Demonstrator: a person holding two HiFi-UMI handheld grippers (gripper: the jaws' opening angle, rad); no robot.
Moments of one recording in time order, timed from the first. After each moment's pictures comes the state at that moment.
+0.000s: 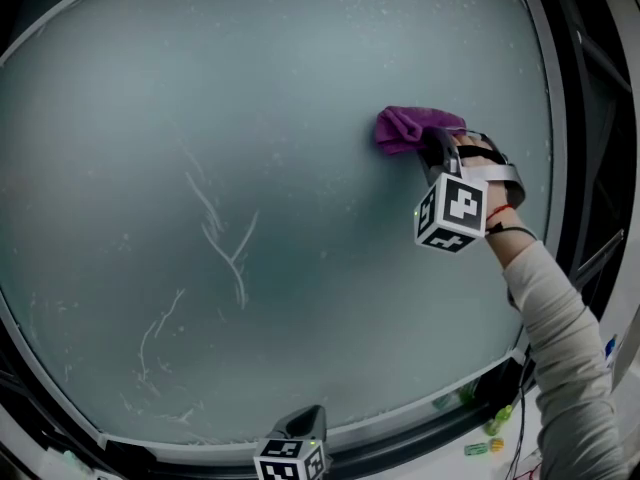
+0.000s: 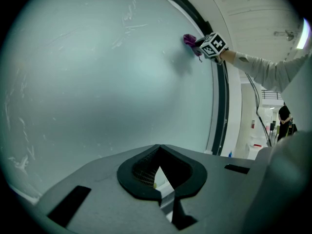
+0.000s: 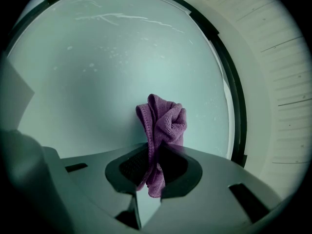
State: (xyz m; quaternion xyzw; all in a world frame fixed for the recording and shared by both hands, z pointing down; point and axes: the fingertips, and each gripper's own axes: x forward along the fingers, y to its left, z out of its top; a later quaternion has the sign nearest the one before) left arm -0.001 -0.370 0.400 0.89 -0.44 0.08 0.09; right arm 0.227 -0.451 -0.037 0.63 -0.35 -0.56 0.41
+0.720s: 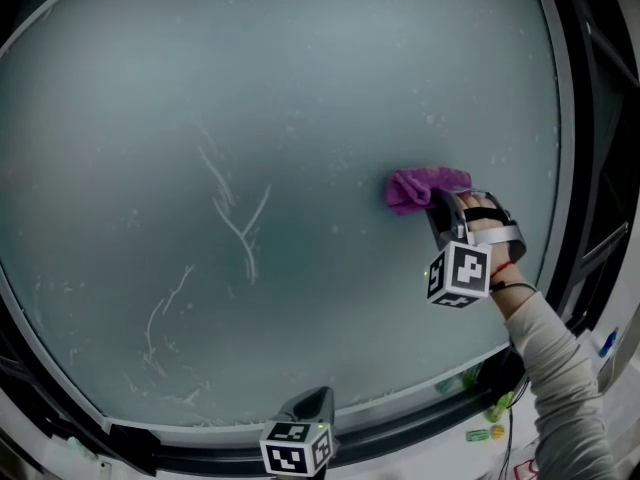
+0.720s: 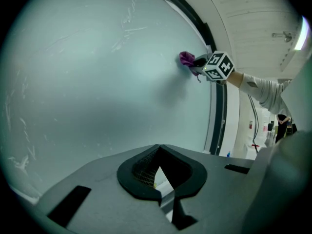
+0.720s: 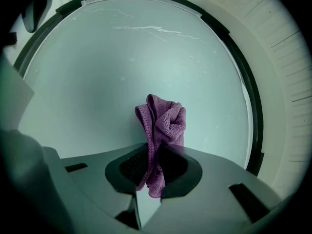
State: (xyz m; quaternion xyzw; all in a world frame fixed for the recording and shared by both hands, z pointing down) left arm -0.002 -0.363 0.401 0.90 -0.43 0.08 0.09; right arm 0.213 -0.452 0.102 0.59 -0.41 -0.53 0.45
